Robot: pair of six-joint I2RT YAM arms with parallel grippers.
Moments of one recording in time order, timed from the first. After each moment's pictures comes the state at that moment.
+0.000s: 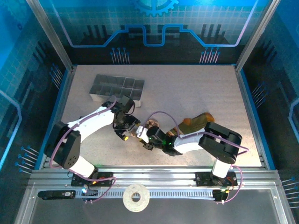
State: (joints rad) left arm -0.48 1.53 1.00 -0.83 0.22 -1.41; right arm 1.06 1.75 0.67 0.39 0.12 -0.11
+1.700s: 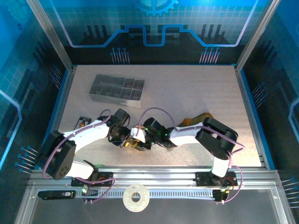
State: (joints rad) left arm -0.50 1.43 0.73 -0.68 0.22 -1.54; right arm 0.99 1.78 0.80 0.22 -0.34 -0.29
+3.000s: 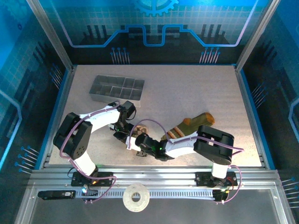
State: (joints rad) left arm -0.48 1.69 0.98 -0.92 0.26 -1.47; right arm 1.20 1.81 0.82 0.23 0.25 -0.27
